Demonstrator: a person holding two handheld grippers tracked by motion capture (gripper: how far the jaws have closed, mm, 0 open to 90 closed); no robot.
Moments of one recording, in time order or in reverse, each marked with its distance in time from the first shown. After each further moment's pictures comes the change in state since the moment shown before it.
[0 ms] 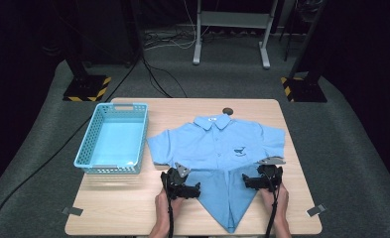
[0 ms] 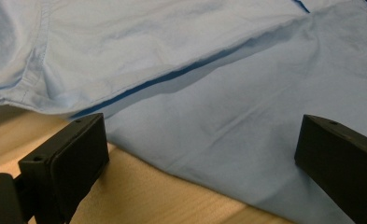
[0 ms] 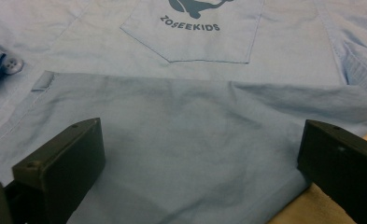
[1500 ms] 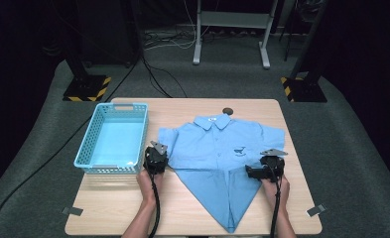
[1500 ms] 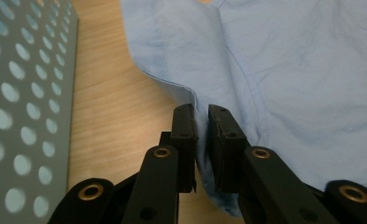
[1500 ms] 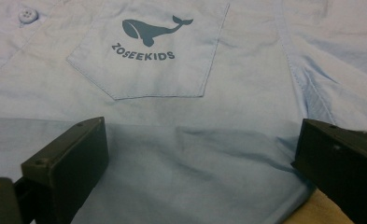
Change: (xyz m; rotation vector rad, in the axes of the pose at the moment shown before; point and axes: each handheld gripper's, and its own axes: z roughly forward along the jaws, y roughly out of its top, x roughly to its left) left arm 0.087 0.025 0.007 -0.096 0.291 -0.071; right arm -0.024 0.017 0.016 -0.006 -0.024 0.031
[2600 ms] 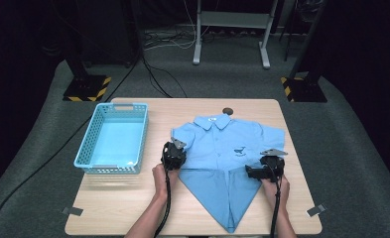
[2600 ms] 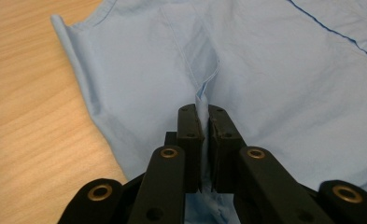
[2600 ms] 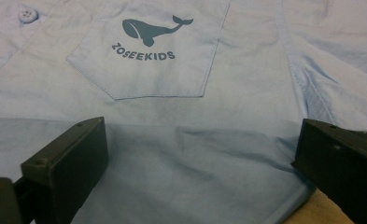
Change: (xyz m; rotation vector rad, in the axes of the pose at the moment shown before) left arm -0.040 0.025 0.025 0.063 -0.231 0.074; right arm 0.000 0.000 0.000 0.001 0.001 -0.001
